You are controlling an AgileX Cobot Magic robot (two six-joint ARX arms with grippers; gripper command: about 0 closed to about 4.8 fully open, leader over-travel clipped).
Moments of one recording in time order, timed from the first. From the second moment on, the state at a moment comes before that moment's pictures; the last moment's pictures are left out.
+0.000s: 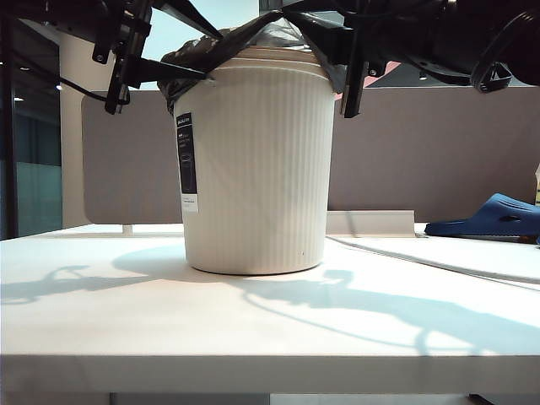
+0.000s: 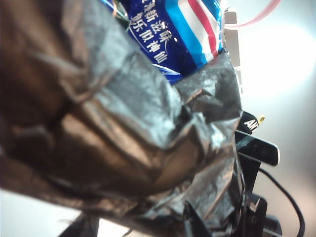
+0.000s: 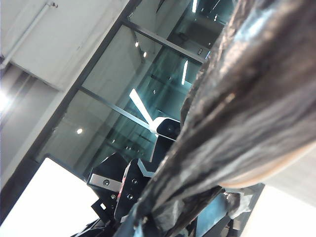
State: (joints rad) left arm -0.30 1.39 0.99 0.15 0.77 -1.00; right arm 0.48 1.63 0.72 1.37 -0.55 1.40
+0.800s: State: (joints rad) left arm -0.34 1.35 0.99 0.21 0.71 -1.05; right arm 0.50 1.63 0.72 1.38 -0.57 1.42
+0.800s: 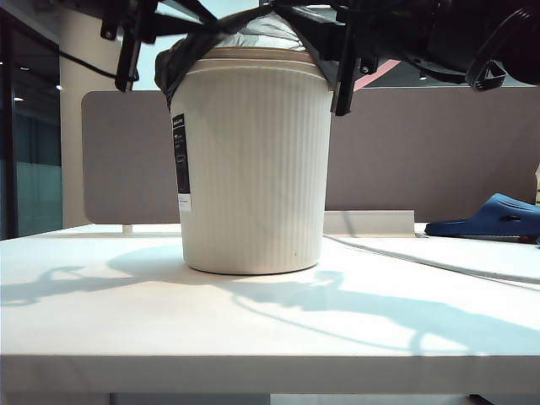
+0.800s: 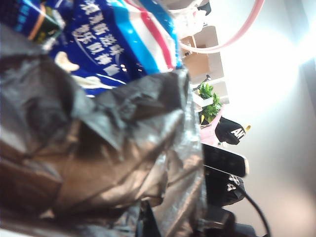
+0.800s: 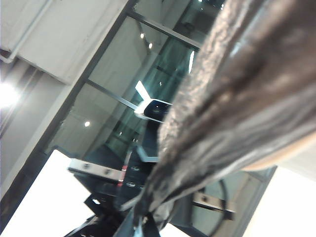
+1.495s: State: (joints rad) left arm -0.34 1.30 0.99 0.38 0.70 -1.07; right arm 0.50 1.63 0.88 1.35 -0.60 1.41
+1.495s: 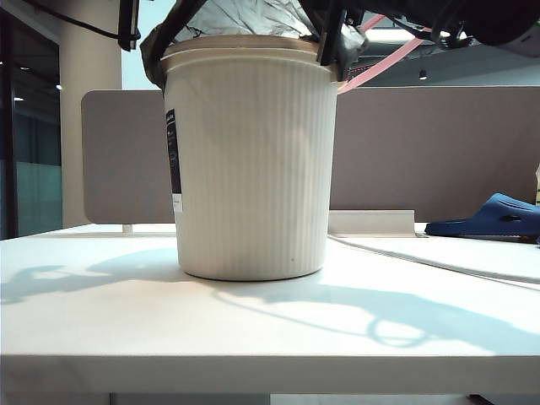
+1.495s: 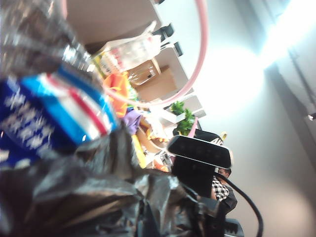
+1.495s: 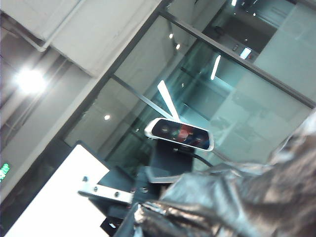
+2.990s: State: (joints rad) left arm -0.34 1.30 1.07 0.46 0.66 -1.09; right arm 0.50 1.60 0.95 1.19 -0.61 1.50
